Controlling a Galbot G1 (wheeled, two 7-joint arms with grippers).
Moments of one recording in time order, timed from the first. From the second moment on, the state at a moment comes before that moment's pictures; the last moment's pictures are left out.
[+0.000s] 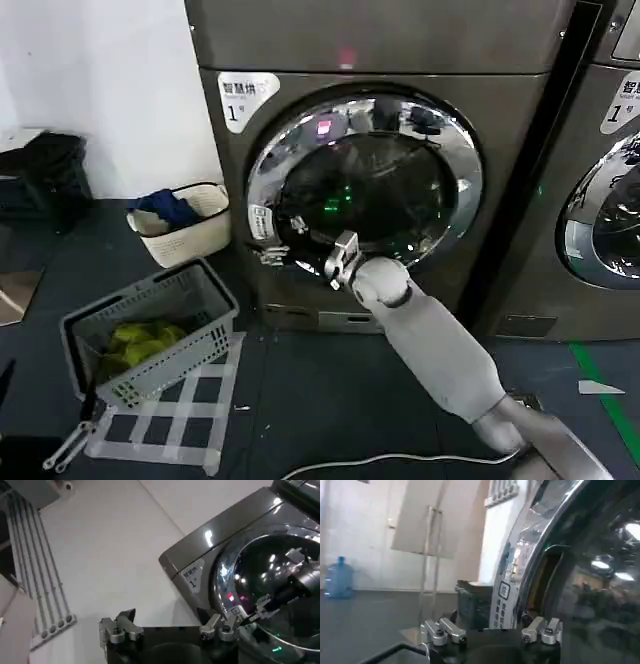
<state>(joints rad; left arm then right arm) 1.92 -1.48 -1.07 -2.25 -0.03 -0.78 0.16 -0.35 1.26 -0.16 1.37 0.53 -0.06 -0.50</state>
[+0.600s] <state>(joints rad) 1.74 -1.34 -1.04 -2.21 -0.07 -0.55 0.24 -0.44 1.04 -0.16 1.63 0.70 -0.06 -0.66</state>
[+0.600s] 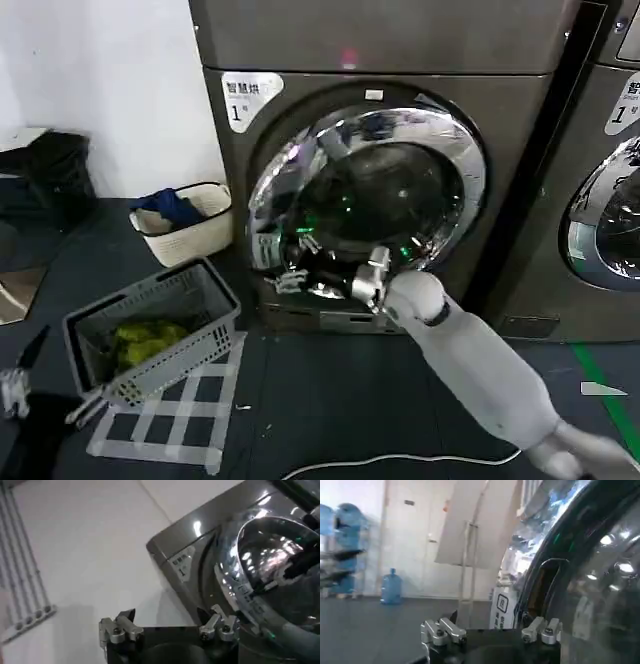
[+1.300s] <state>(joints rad) 1.39 -1.00 -0.81 -2.06 -0.07 -0.40 0.26 -0.60 0.80 -0.03 1.89 0.78 -0.04 -0.85</state>
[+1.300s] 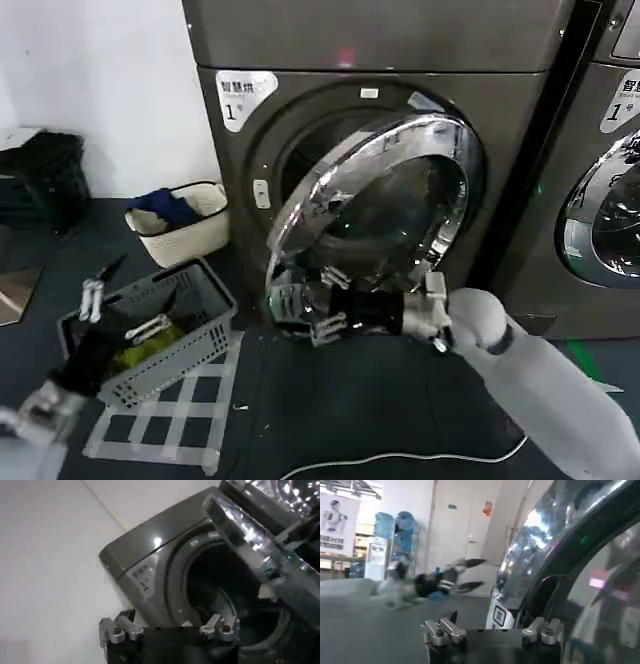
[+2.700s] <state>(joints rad) 0.51 -1.07 0.15 -1.61 -0.06 -0.52 0.36 -1.90 1.00 1.41 2.20 0.75 0.13 -0.53</state>
